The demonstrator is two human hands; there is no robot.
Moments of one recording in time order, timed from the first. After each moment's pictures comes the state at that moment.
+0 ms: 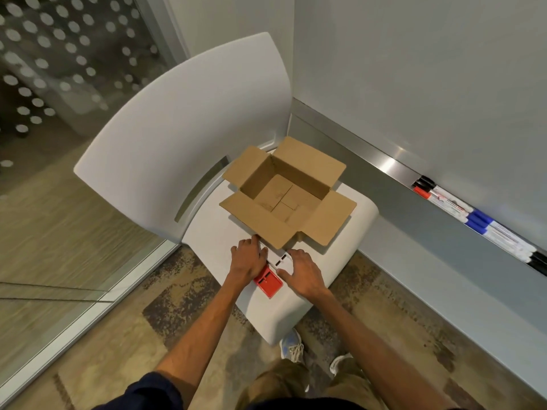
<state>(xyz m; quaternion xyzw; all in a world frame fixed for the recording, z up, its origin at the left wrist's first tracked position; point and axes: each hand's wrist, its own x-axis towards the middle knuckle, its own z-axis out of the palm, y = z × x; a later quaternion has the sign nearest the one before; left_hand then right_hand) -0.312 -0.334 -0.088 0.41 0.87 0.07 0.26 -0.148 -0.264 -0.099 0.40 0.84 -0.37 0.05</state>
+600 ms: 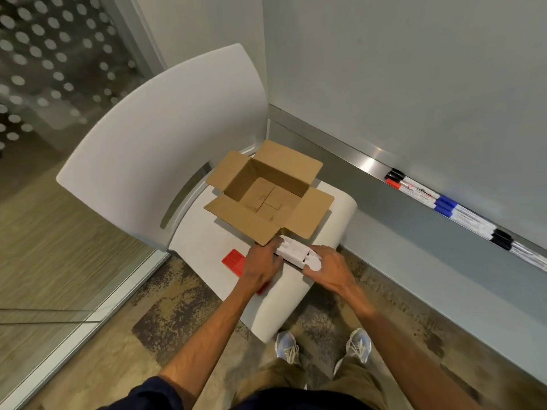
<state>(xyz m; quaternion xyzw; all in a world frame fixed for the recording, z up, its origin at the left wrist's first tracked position) -0.252 -0.319 -0.069 0.52 0.80 0.15 0.27 -0.059 -0.227 -0.076 0.43 0.82 -0.37 -0.03</state>
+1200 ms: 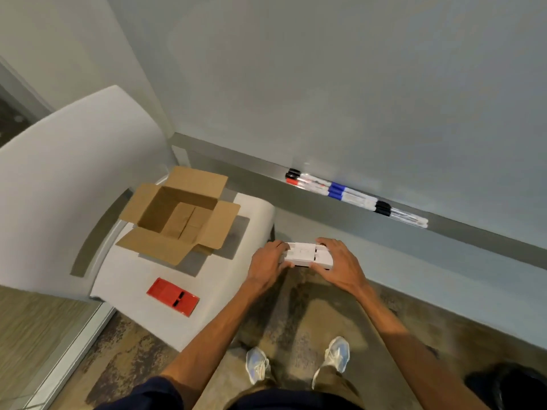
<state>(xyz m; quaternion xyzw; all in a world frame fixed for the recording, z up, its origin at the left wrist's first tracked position) -0.061 -0.229 -0.033 0.65 0.69 0.15 0.28 0.156 -0.185 -0.042 0.52 0.77 -0.33 -0.17</state>
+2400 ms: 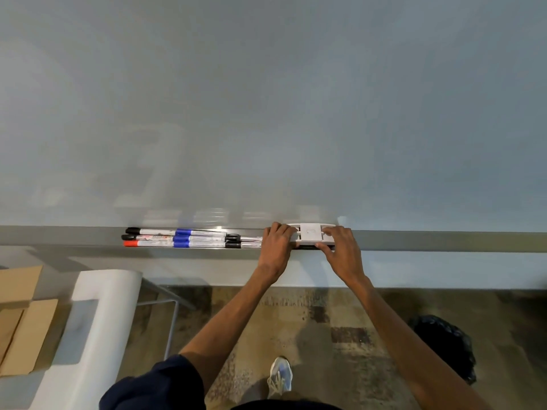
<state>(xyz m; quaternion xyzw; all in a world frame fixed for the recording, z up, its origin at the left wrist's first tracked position) 0.301 -0.036 -0.026 0.81 0.54 0.18 0.13 0.492 -0.073 -0.040 0.71 0.64 -0.16 -0.26</state>
